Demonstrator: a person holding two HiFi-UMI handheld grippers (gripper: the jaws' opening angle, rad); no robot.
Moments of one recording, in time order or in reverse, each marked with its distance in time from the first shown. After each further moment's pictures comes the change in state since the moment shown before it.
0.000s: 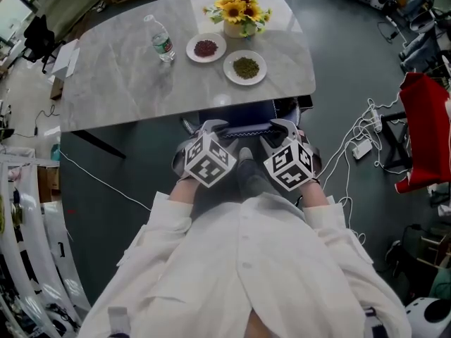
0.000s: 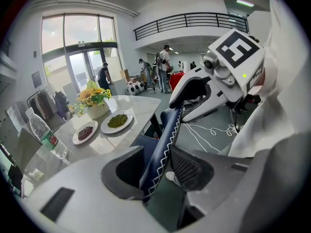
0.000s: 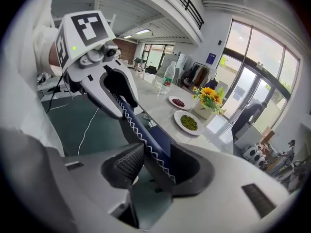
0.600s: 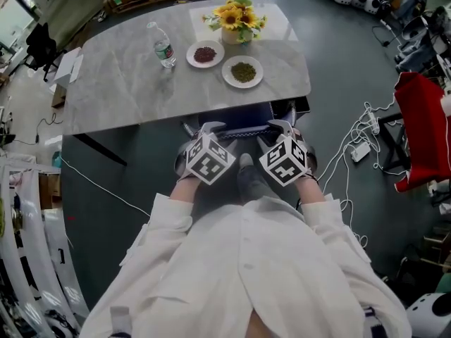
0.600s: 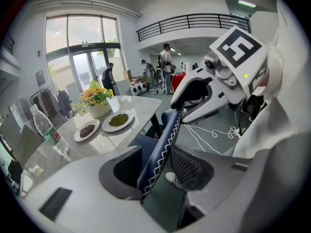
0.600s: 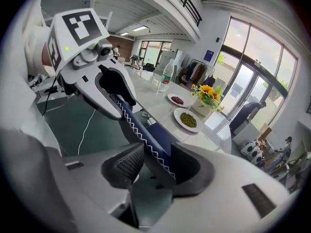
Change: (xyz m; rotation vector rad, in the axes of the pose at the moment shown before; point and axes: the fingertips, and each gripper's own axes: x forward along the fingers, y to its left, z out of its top) left arm -0.008 -0.006 -0.002 -0.026 -0.017 0.022; right arm -0.007 0.007 0.000 0.021 0.040 -0.020
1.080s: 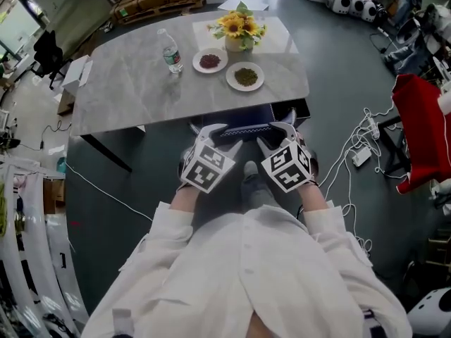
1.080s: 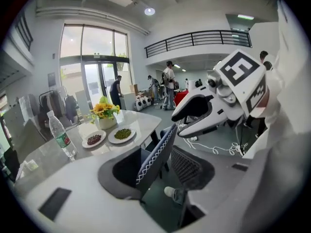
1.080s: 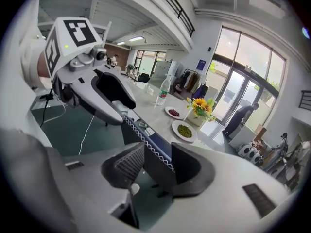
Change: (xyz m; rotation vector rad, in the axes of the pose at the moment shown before) left arm -0.065 -0.020 0.027 -0.066 -0.178 0.042; right arm -0.057 0.019 0.029 0.046 -0.109 -0.061
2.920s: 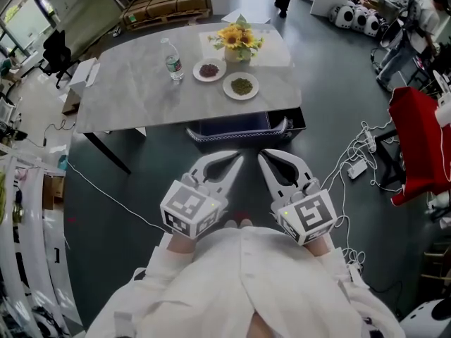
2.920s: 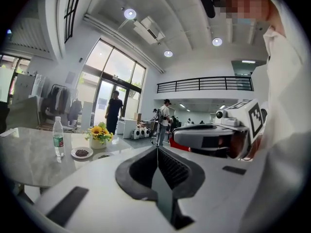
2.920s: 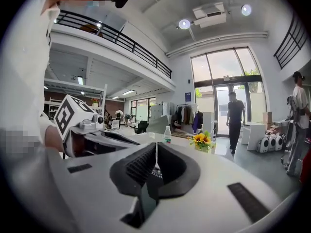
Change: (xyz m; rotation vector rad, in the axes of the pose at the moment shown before) left arm -0.114 -0.084 0.108 -0.276 -0.455 -0.034; right arm -0.185 0.012 0.085 0.293 -0.576 0.049
